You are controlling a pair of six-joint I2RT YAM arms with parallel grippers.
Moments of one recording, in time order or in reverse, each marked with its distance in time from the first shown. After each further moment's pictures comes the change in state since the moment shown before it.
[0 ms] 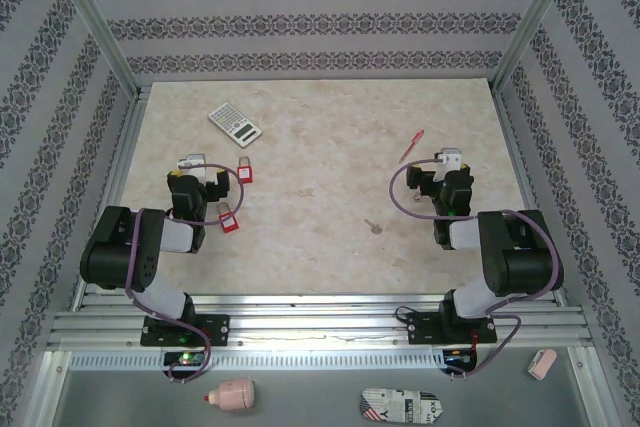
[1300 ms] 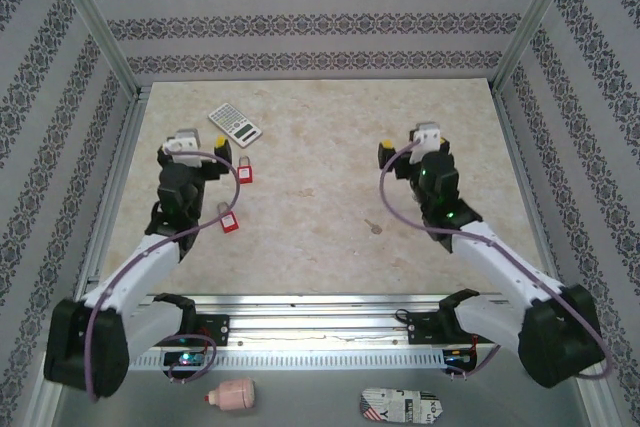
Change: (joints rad) left arm -0.167 -0.594 0.195 -0.512 -0.085 -0.082; right arm 0.363 -0.482 0.321 -0.733 0.214 0.102
